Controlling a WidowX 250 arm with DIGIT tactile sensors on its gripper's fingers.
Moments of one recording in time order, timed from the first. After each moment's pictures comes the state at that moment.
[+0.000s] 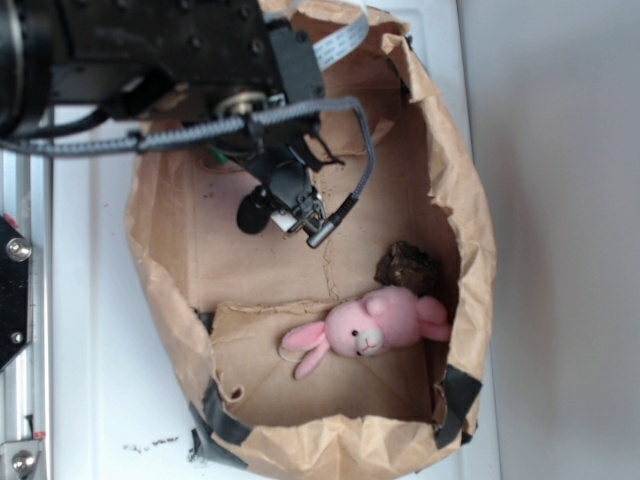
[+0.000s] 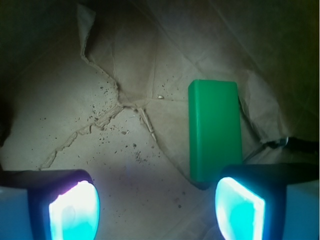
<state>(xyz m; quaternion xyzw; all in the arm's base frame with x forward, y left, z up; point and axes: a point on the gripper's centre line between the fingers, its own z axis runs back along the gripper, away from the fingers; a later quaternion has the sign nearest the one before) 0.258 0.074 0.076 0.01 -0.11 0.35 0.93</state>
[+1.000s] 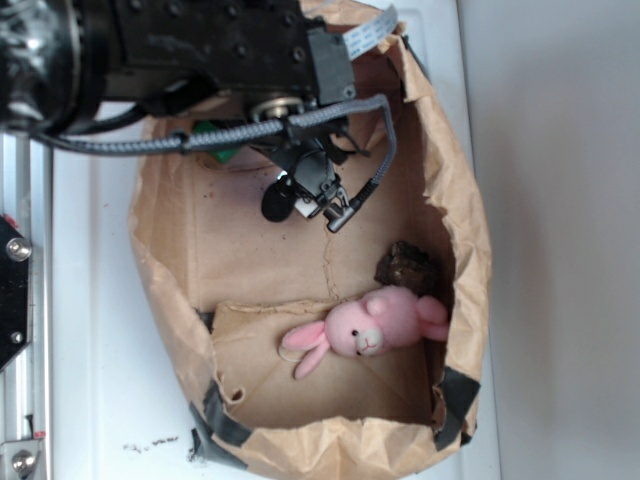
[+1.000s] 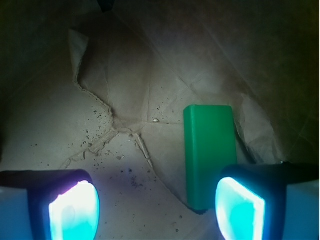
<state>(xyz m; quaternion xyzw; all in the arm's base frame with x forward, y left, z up) 0.269 0.084 0.075 0.04 -0.11 0.35 0.93</state>
